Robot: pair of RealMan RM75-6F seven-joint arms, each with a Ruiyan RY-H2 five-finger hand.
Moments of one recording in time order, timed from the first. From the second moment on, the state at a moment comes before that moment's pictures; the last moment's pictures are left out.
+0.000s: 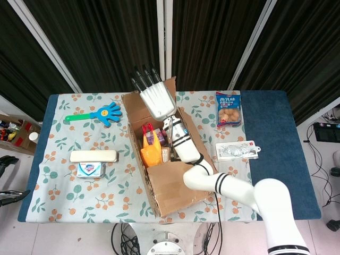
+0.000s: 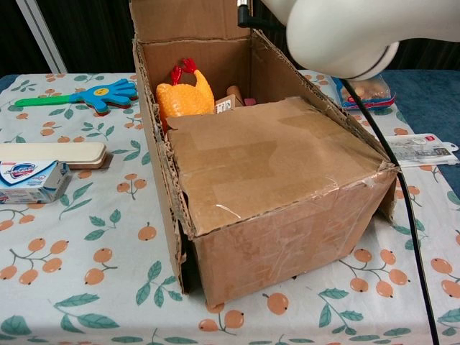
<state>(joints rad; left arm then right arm) -0.04 -1.01 -0.02 -1.49 1.53 1.55 -0.40 1.33 -1.89 0.54 -0.88 -1.08 0.98 -0.75</state>
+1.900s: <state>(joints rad) -0.02 -1.09 0.01 -1.49 1.60 1.60 -0.30 1.17 -1.04 0.09 -1.94 -0.80 0.51 -0.32</state>
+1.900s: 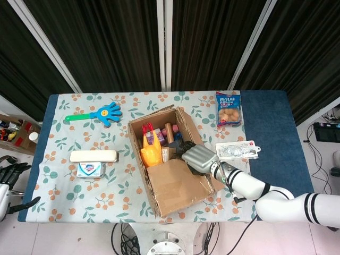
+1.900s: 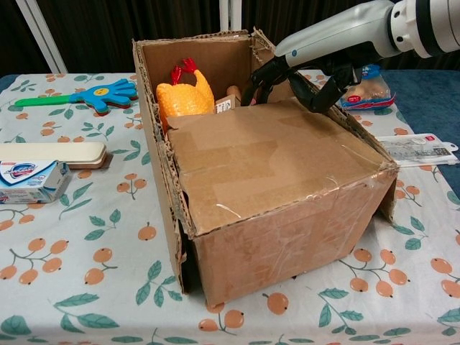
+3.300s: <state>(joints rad) -0.05 -1.07 0.00 -1.57 1.63 1.58 -0.24 0.89 -0.59 0.39 -2.26 -1.25 0.42 0.39</state>
